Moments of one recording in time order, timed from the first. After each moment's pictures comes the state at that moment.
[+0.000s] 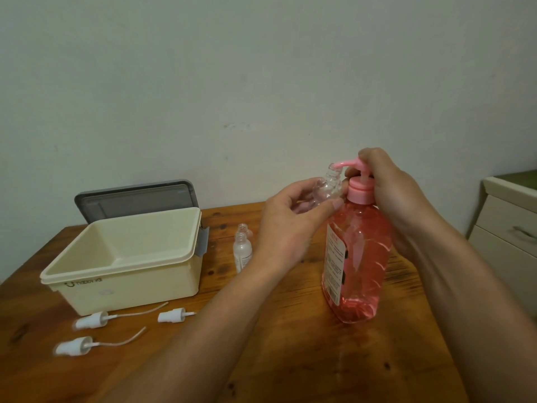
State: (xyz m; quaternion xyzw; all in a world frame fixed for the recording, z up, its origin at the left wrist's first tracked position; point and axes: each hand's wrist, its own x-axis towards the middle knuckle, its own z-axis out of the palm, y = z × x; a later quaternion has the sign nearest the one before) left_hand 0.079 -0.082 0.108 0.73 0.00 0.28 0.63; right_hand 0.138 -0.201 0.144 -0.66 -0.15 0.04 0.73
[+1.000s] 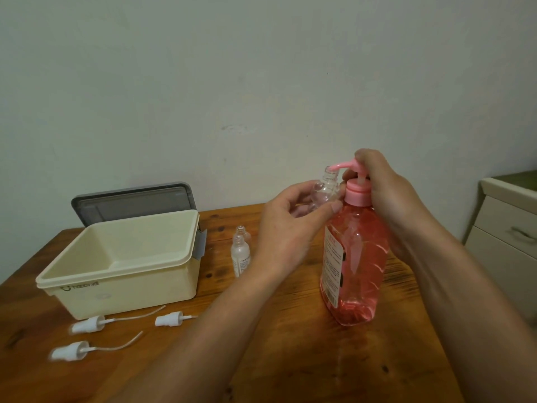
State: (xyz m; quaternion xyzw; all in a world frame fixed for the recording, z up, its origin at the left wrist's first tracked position) left_hand 0.081 -0.084 0.107 0.73 0.00 0.28 0.63; right_hand 0.139 -0.202 0.143 -0.67 -0.15 0.04 0.73
